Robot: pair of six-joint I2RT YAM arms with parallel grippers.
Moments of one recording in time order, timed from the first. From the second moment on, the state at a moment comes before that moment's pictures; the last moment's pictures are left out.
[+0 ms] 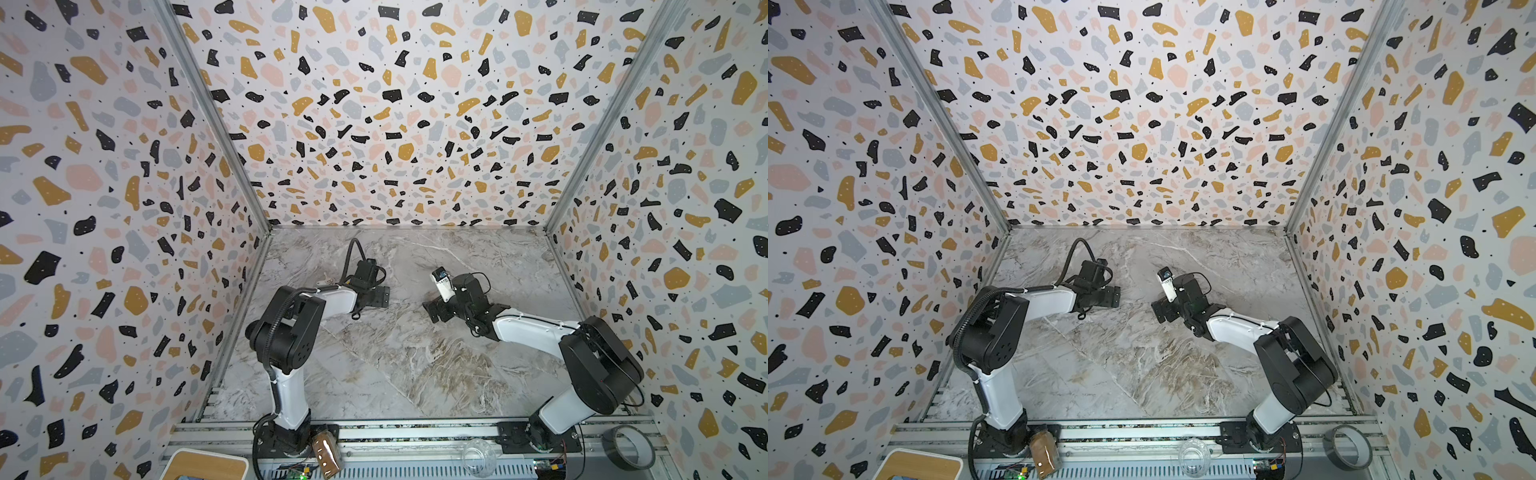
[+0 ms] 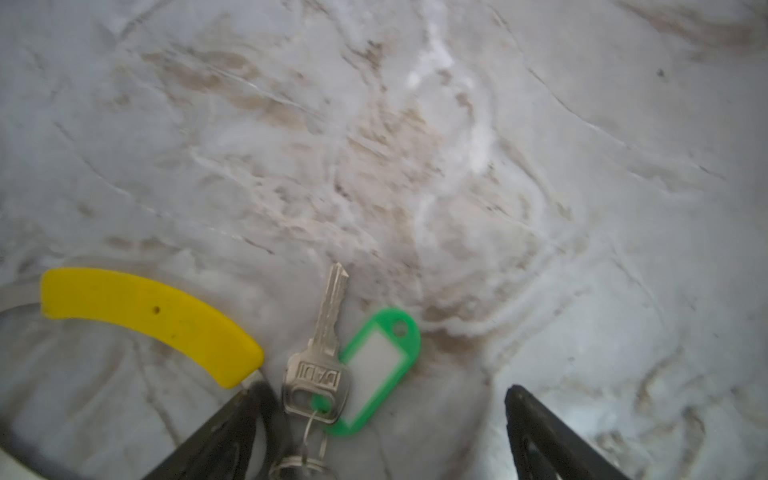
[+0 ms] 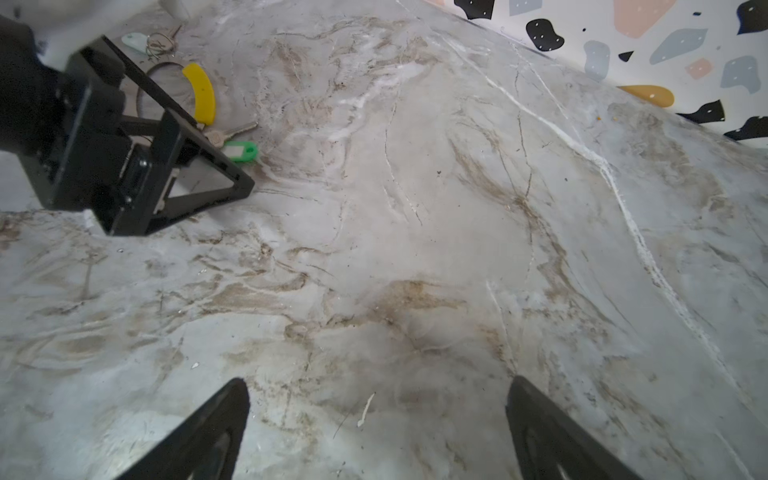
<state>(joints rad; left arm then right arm) -0.45 1.89 1.04 -0.09 -0.06 -0.23 0.62 1.56 0.81 0.13 0.01 -0.04</state>
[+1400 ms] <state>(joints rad) -0.15 1.31 0.74 -0.06 0.11 -0.56 0.81 2.01 1.27 0.02 -0.40 -0.79</state>
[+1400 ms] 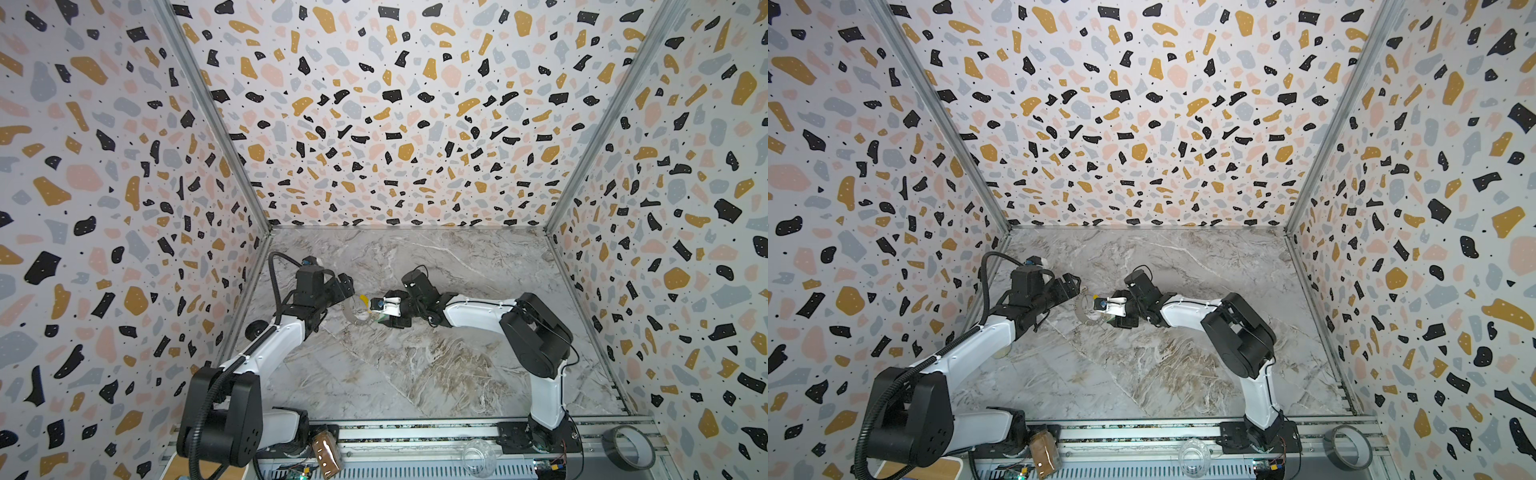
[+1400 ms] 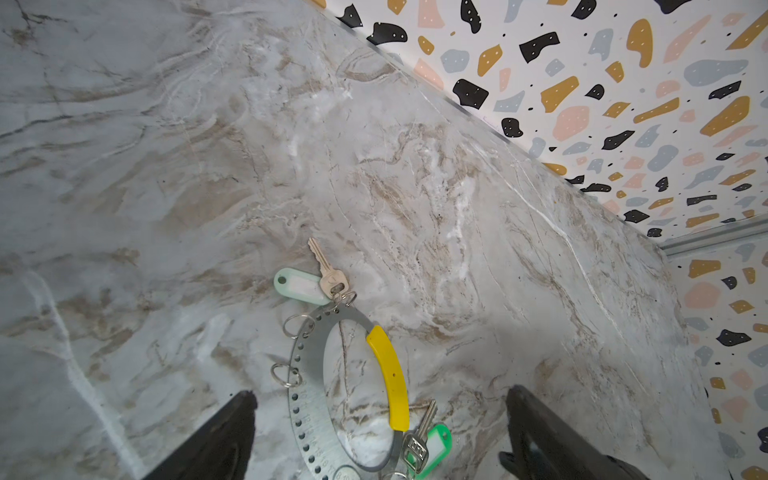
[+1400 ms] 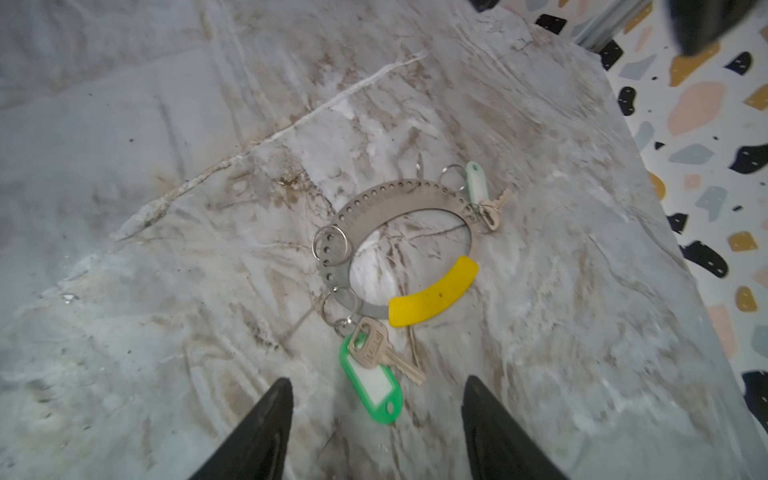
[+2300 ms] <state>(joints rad) -0.12 1.42 0.77 -0.10 0.15 -0.48 0.80 2.24 1.61 -0.36 -0.48 -0.87</state>
